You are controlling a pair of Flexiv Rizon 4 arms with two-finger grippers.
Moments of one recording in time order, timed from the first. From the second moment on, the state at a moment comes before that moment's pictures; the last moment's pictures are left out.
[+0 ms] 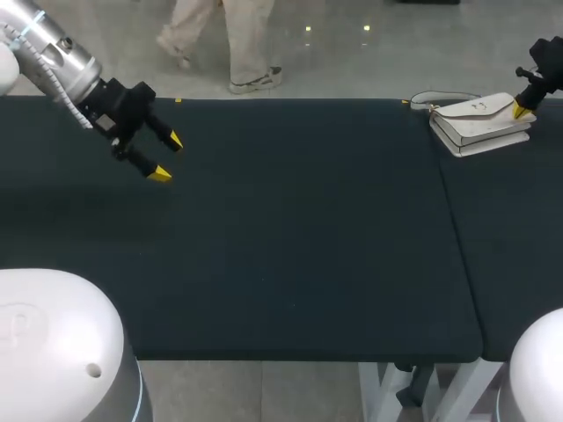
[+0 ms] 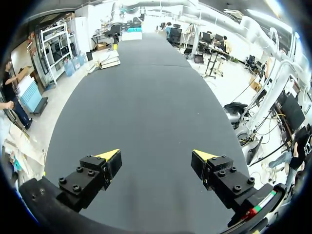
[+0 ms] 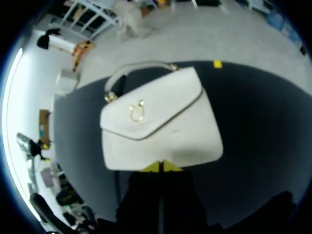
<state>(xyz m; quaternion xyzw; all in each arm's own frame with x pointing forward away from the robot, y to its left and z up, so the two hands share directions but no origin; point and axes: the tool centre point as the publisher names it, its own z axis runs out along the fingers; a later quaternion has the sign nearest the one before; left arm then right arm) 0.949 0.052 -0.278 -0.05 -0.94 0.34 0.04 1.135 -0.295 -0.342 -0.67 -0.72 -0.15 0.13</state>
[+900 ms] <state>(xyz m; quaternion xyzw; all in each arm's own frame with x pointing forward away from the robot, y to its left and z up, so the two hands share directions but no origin) 0.949 0.052 -0.278 -0.05 -0.94 0.34 0.04 1.132 -0.295 -0.314 -0.69 -0.70 -0.17 0.10</state>
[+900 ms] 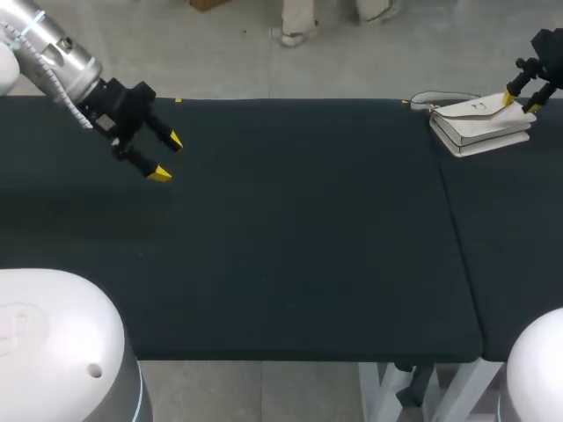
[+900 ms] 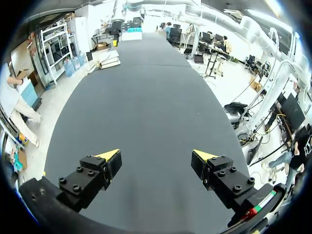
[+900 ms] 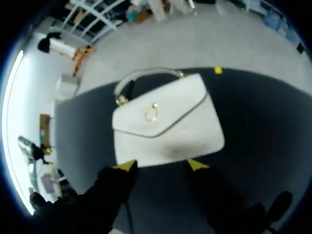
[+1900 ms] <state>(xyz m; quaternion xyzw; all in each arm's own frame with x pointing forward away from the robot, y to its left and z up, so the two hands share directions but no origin) 0.949 0.052 -0.278 -0.05 -0.94 0.34 0.04 1.172 -0.365 -0.338 -0.73 -0.66 -0.17 0.05</state>
